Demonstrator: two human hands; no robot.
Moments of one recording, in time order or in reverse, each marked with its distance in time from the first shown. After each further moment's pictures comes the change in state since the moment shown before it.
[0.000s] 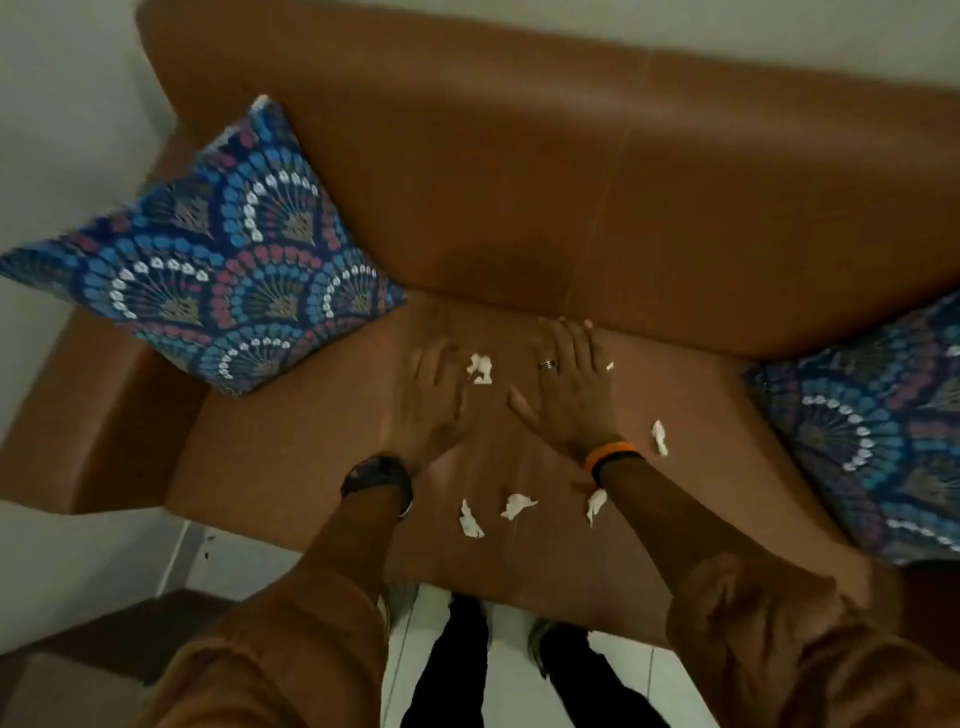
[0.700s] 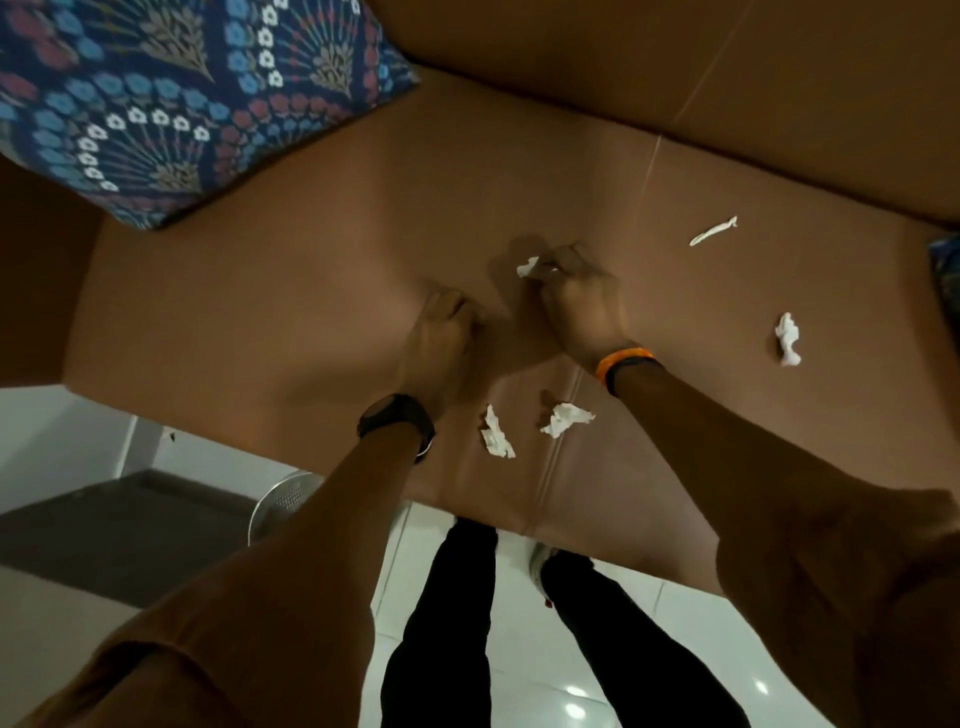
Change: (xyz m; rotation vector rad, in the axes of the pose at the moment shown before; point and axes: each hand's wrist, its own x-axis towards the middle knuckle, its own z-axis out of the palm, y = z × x) left_hand -0.060 -0.083 0.170 -0.183 -0.149 -0.249; right_hand -0.004 -0.009 0.192 0.159 -0.231 -0.027
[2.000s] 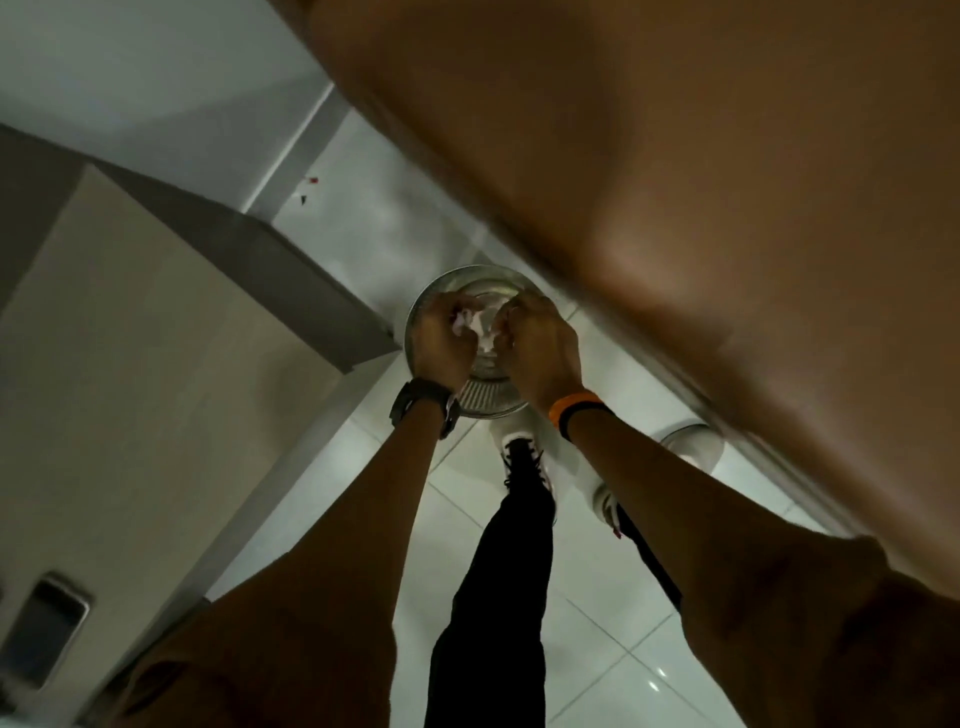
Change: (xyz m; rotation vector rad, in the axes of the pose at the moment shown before) left_hand -0.292 -0.214 0.048 -0.517 0.310 -0.847; right_hand -0.177 -0.284 0.222 0.203 -0.332 -0.170
